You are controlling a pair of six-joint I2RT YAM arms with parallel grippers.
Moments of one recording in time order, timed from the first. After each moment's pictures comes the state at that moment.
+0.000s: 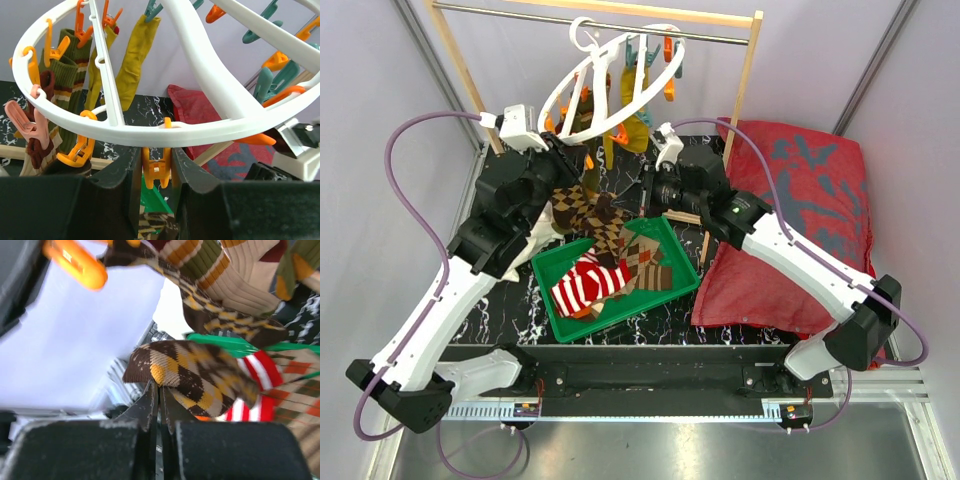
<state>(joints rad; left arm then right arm) -0.56 1.09 1.36 -0.28 -0.24 -0.44 0.78 1.49 1.48 -0.26 -0.29 0.66</state>
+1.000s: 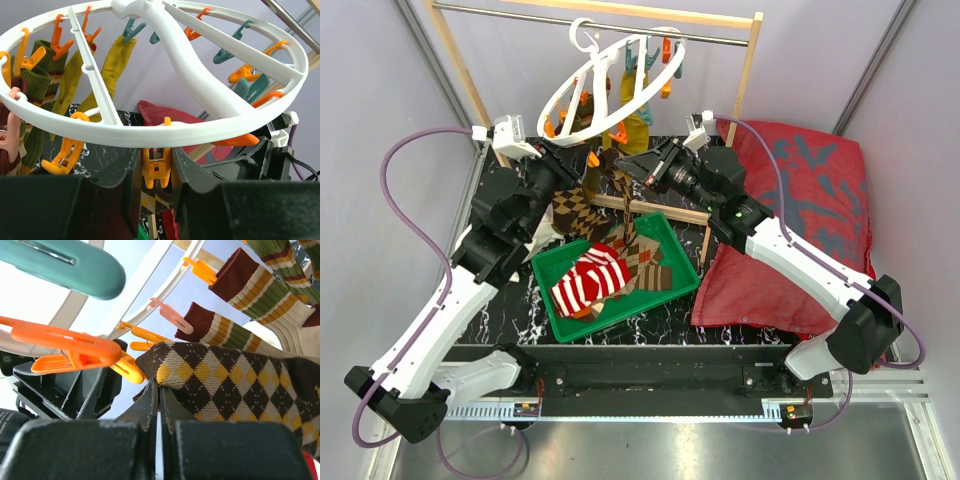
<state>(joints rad) -0.56 1.02 1.22 -0.07 -0.21 -0.56 0.71 1.47 1.32 0.24 -0.20 1.10</state>
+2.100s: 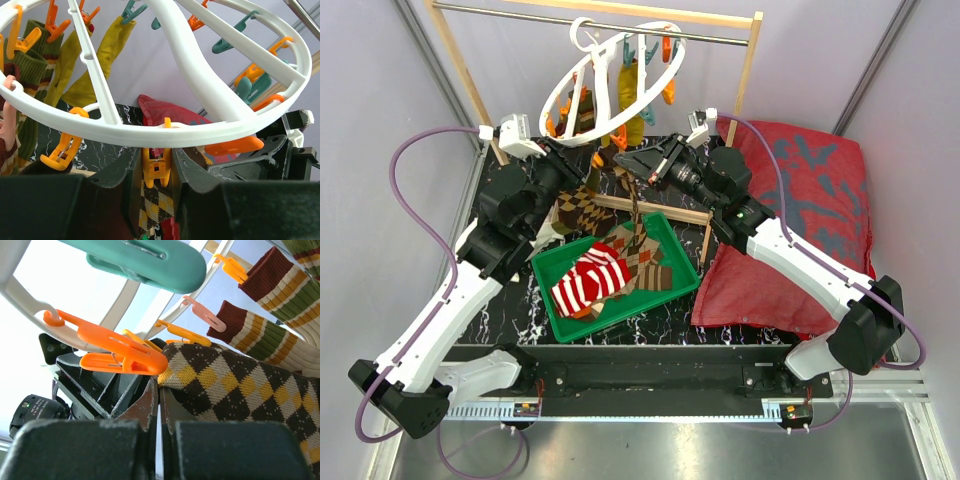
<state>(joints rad) -0.56 1.05 1.22 -0.08 -0.21 -0.59 0.69 1.46 1.30 0.34 -0.26 1.16</state>
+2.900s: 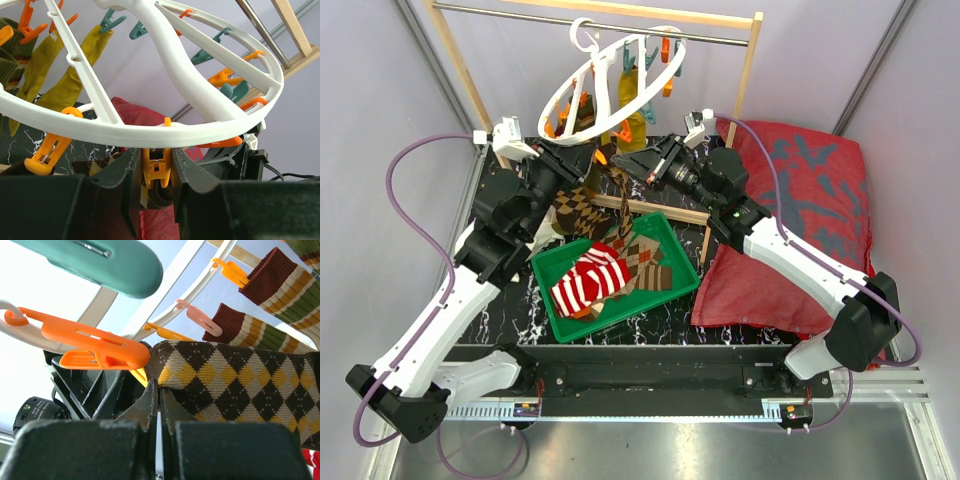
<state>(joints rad) -0.56 1.02 1.19 -0.03 -0.17 -0.72 0.69 1.48 1.29 0.39 -0.28 1.19</state>
